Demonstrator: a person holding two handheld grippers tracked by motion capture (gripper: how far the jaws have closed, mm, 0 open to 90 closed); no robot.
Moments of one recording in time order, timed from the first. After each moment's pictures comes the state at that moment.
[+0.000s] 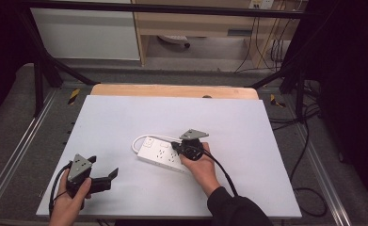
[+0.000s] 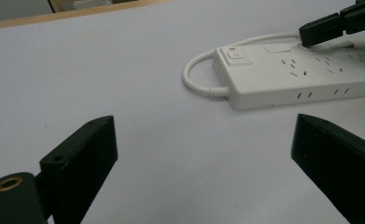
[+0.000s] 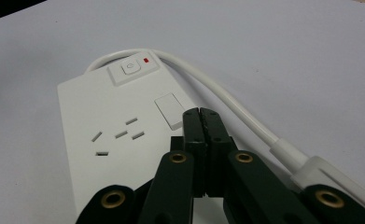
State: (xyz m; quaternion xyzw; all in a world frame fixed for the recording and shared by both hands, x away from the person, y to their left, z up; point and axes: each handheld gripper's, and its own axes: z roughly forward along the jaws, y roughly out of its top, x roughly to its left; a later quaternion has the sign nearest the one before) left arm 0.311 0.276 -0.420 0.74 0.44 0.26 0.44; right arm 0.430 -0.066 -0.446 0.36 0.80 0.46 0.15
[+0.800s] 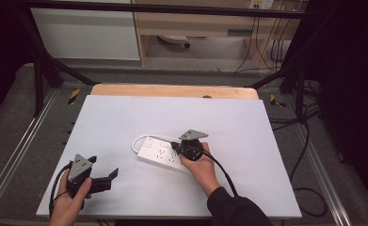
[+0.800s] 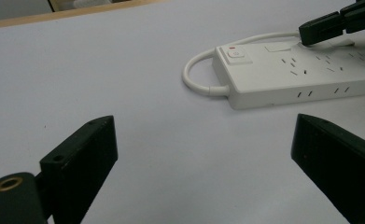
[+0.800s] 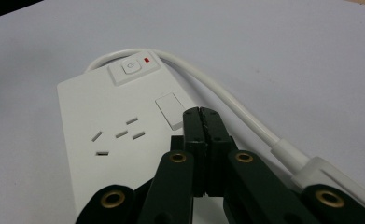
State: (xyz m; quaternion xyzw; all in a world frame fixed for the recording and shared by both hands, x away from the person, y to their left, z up) left arm 0.311 0.276 -0.421 0.74 0.44 0.26 0.44; right arm 0.430 -0.066 -0.447 0.36 0.80 0.46 0.15
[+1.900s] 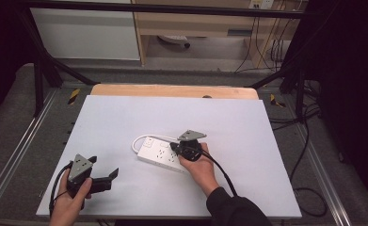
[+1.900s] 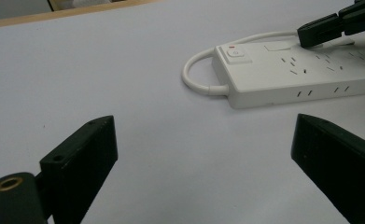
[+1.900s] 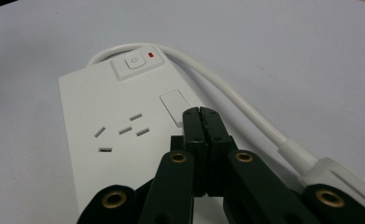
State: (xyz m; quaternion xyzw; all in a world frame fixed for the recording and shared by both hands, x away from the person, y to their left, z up) left arm 0.311 0.275 -0.421 0.74 0.44 0.26 0.44; right arm 0.429 -0.062 -0.447 0.35 0.80 0.45 0.16
